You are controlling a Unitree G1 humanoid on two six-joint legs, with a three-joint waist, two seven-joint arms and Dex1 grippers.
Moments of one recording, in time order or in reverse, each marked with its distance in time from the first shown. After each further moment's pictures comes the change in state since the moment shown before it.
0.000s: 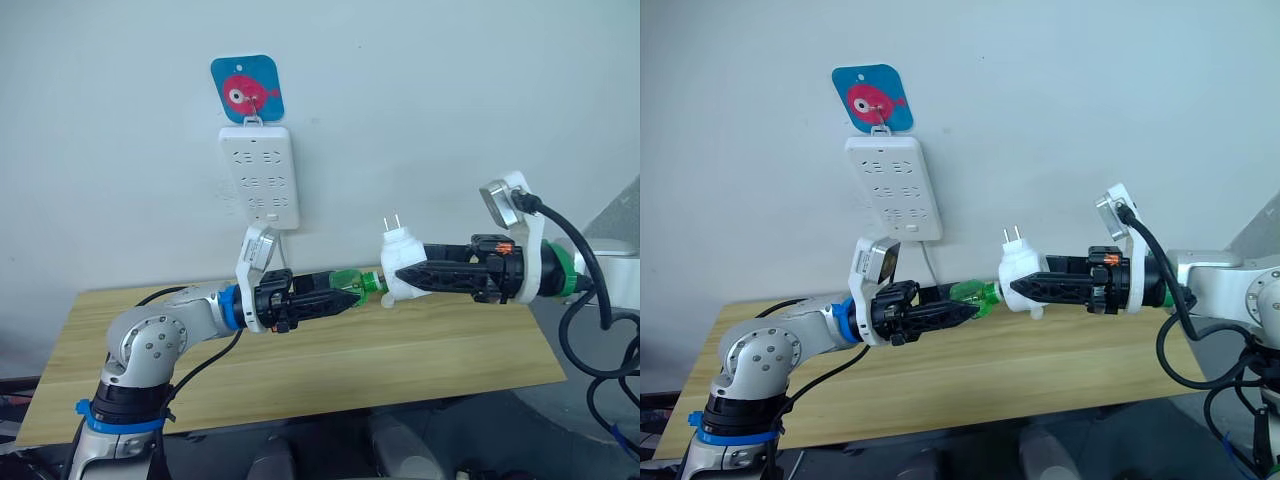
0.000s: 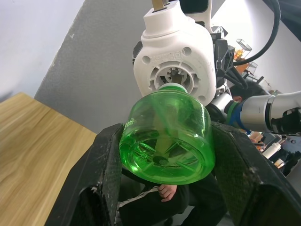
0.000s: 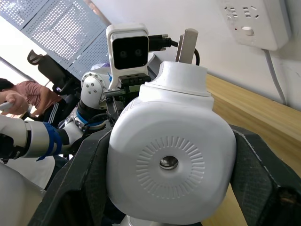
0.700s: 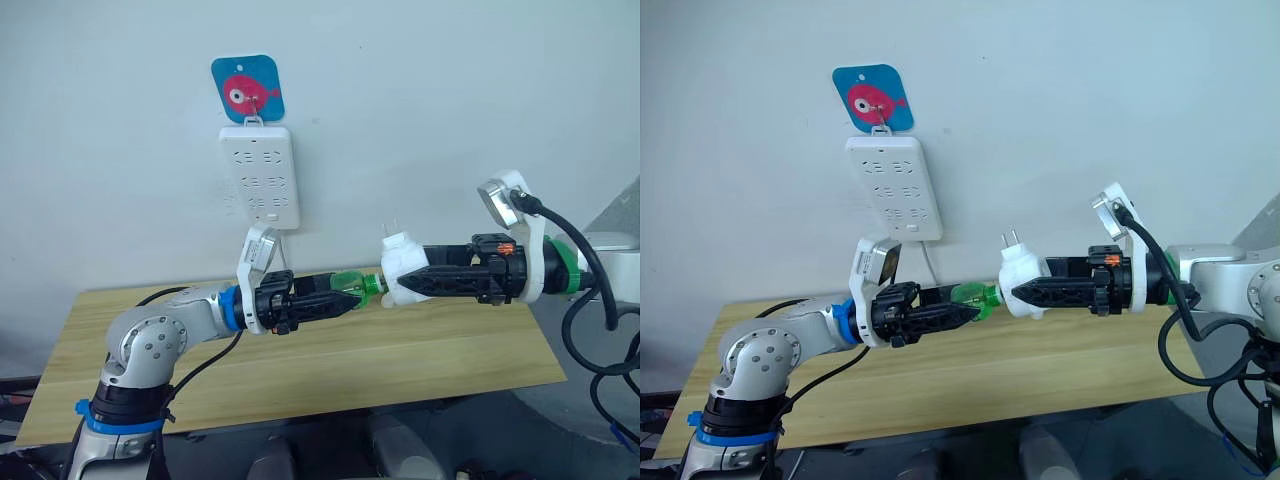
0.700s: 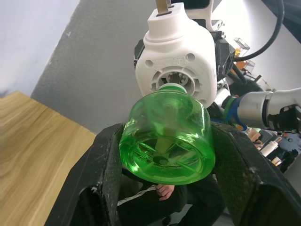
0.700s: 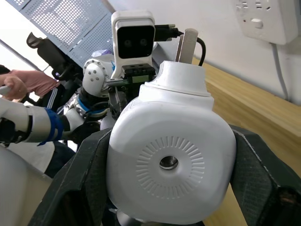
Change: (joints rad) left arm 0.003 0.005 -0.002 -0.007 -0.008 0.015 0.006; right arm -0.041 -0.016 0.018 -0.004 -0.091 0.037 0.096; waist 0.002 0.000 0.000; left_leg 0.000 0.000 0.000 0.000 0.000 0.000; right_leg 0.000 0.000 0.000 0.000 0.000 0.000
